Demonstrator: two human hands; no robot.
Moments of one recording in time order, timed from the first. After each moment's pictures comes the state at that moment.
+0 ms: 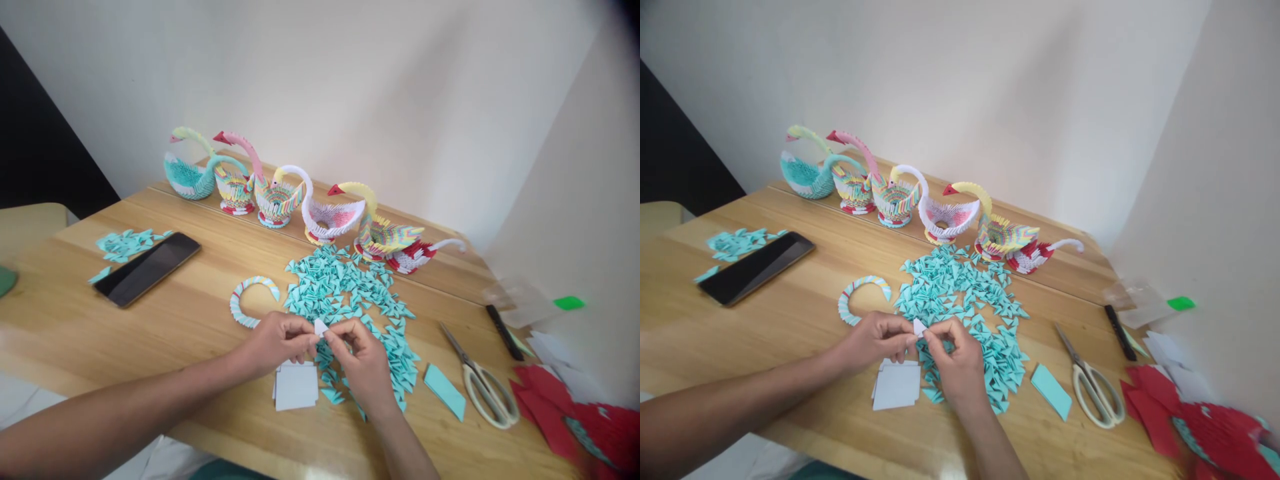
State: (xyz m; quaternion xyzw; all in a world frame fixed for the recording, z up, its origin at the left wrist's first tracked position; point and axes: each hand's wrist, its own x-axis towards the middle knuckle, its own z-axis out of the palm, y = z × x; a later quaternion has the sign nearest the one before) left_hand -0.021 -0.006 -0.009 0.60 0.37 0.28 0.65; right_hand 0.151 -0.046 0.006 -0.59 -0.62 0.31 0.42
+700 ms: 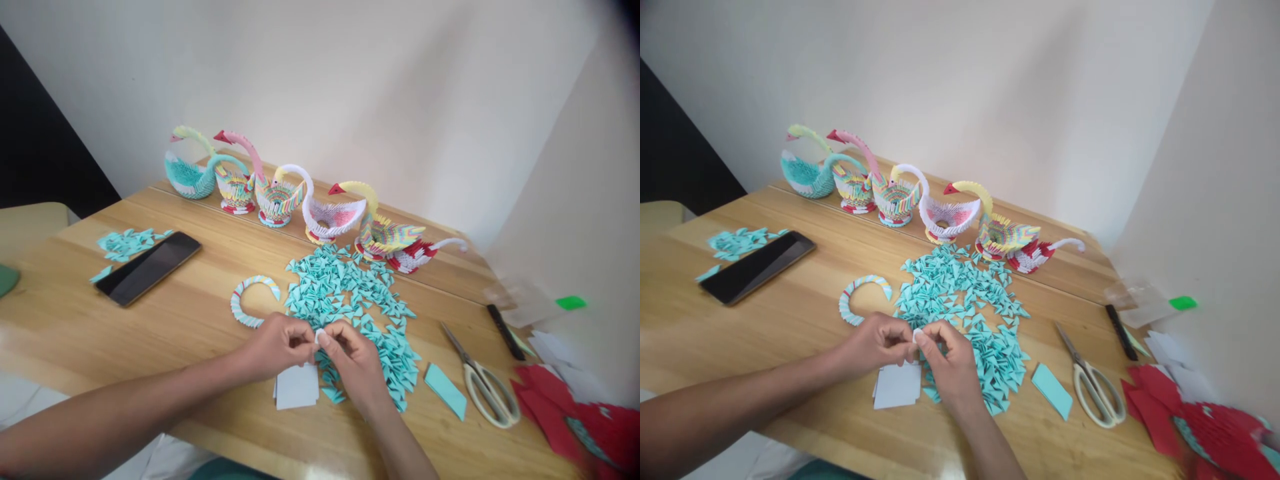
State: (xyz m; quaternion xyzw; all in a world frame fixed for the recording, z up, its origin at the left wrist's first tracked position) left_hand -0.021 -0.011 -0.008 0.65 0.38 0.27 0.60; right_hand 0.145 -0.048 0.010 -0.57 -0.60 0.40 0.40
